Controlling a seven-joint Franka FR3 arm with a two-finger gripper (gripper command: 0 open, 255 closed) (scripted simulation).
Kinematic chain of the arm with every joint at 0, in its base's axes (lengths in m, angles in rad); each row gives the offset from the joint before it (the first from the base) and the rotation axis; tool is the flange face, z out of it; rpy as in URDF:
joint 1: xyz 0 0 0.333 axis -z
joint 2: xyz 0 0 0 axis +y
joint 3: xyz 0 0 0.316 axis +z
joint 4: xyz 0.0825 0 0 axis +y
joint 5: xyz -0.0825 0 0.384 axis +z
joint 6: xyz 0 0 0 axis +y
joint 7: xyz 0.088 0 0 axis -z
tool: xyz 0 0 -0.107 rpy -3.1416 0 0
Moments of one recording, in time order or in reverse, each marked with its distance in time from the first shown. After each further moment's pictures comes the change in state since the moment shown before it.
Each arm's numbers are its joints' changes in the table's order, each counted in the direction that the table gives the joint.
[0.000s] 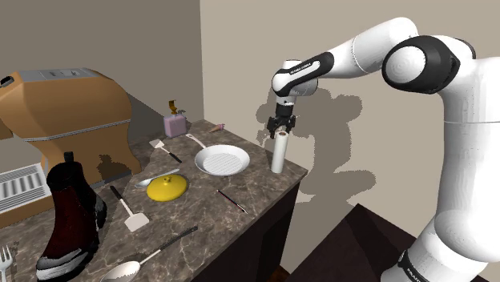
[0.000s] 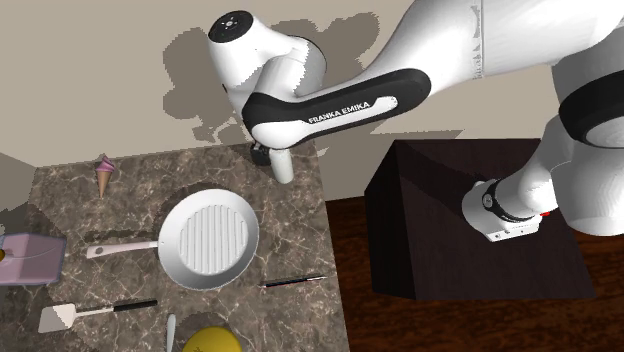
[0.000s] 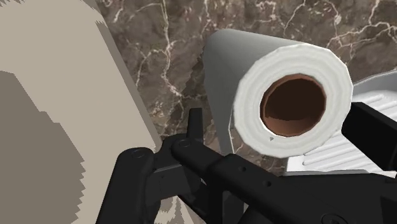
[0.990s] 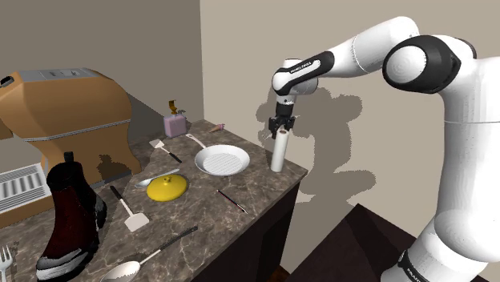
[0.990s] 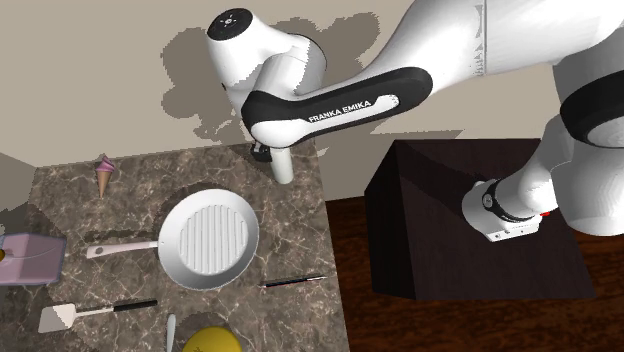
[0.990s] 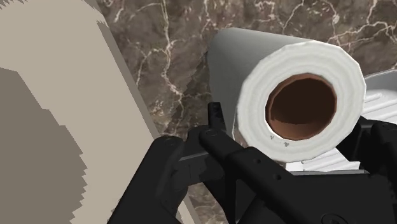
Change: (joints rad) arm 0.000 -0.004 0.000 -0.006 -0.001 0.008 0.001
